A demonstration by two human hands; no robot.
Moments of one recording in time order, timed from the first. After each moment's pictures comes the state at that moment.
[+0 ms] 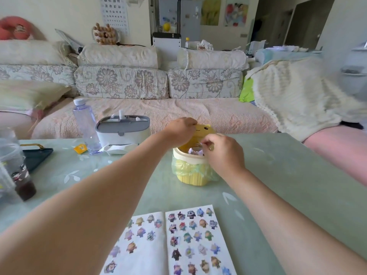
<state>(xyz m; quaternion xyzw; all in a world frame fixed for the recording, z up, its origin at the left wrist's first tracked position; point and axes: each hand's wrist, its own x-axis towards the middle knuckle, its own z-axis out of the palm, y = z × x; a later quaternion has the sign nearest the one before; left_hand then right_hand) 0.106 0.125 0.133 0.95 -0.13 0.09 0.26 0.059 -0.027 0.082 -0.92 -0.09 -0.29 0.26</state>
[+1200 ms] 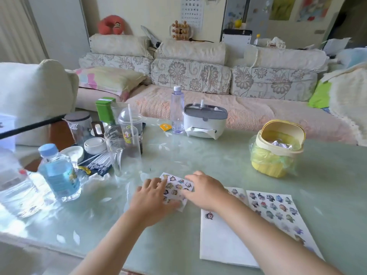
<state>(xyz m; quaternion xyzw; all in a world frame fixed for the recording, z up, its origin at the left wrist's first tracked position) -0.163 0.379 -0.027 0.99 0.10 -0.01 0.10 -0.076 0.213 0.005 -0.94 -0.30 0.08 0.13</state>
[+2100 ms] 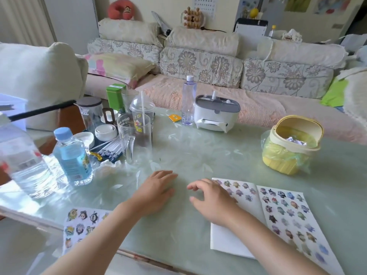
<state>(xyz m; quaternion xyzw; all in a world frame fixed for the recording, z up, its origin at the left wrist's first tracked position) -0.171 0.413 -0.039 0.97 0.03 0.00 0.24 -0.114 0.205 -0.022 -0.91 -0.32 0.07 0.25</state>
